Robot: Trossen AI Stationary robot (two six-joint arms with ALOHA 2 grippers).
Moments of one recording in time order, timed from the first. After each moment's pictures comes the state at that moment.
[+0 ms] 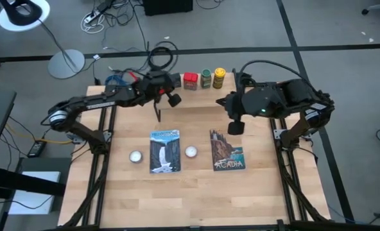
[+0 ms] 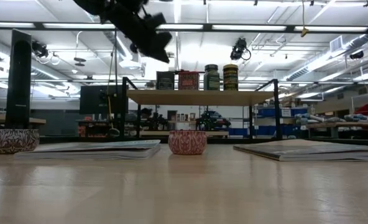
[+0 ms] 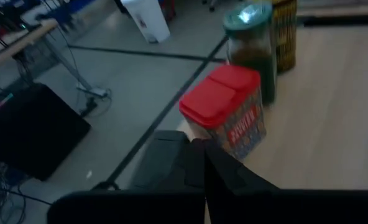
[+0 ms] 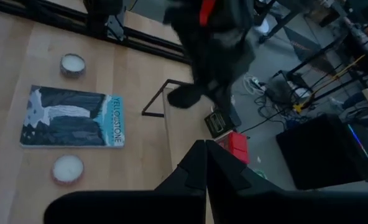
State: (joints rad) left arm 0.43 1.43 1.11 -0.09 -0.37 0.21; right arm 0.22 1.65 2.33 -1.36 0.62 -0.17
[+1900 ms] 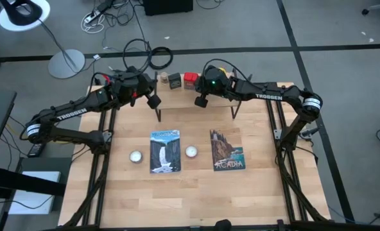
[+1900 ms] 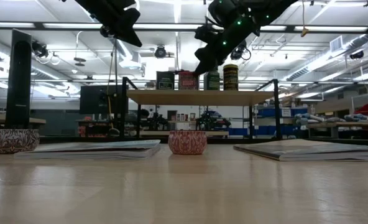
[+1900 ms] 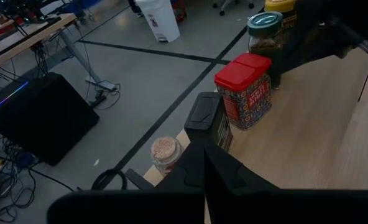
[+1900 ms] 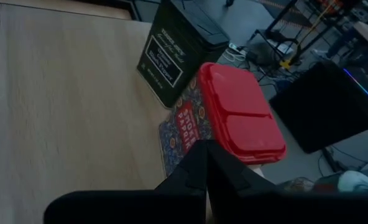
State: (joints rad) left arm 0.43 1.09 1.03 -0.33 -0.39 0.15; right arm -0.40 1.67 1.31 -0.15 0.27 -0.37
